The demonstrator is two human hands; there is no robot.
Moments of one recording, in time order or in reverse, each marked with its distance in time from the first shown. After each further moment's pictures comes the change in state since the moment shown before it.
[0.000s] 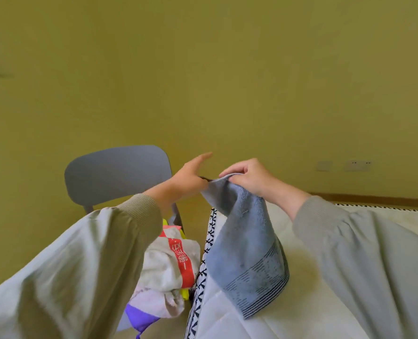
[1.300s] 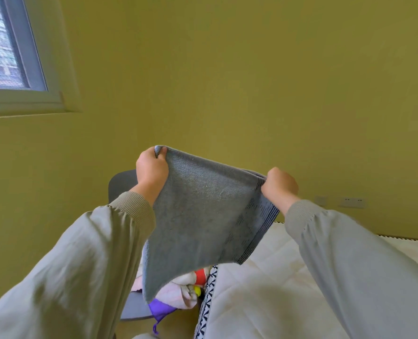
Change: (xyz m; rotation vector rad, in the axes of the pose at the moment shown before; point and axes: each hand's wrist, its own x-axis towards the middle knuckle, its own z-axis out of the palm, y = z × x) left_hand -0.149 0.018 -0.103 -0.199 0.863 -0.068; right_hand -0.095 -0.079 0.002 -0.835 0.486 0.289
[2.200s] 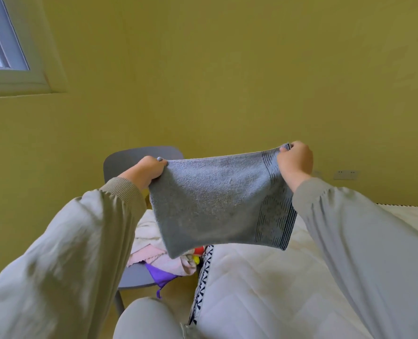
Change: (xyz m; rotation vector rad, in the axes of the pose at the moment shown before) left_hand -0.013 -0.044 0.007 0.225 -0.409 -0.364; right_hand -0.002 0.053 0.006 0.559 0.282 0.243
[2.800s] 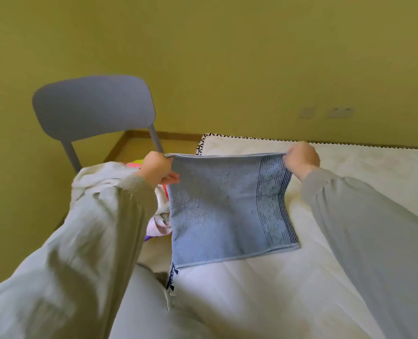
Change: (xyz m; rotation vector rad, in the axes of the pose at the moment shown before) left_hand 0.046 -0.069 0.169 -0.032 -0.295 -0.372; right_hand 0.033 0.183 0.078 -0.553 -0.347 0.168
